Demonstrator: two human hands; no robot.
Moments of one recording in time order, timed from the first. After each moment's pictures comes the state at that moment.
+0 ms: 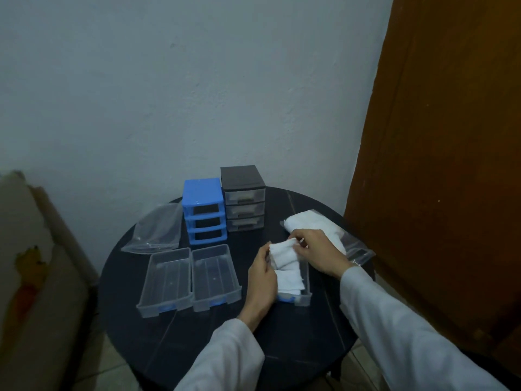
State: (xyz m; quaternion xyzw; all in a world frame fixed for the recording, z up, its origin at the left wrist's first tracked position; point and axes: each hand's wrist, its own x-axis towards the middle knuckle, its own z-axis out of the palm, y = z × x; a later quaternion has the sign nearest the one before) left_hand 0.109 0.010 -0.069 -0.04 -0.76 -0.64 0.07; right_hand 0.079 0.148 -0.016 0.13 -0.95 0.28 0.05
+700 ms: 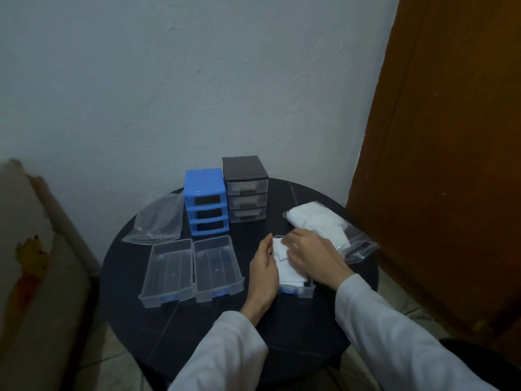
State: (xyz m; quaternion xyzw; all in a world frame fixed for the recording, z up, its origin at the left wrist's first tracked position) left_hand 0.112 0.007 -0.076 -0.03 -0.74 -0.67 0.06; right_hand 0.097 0.133 -0.032 0.19 -0.97 0.11 0.13
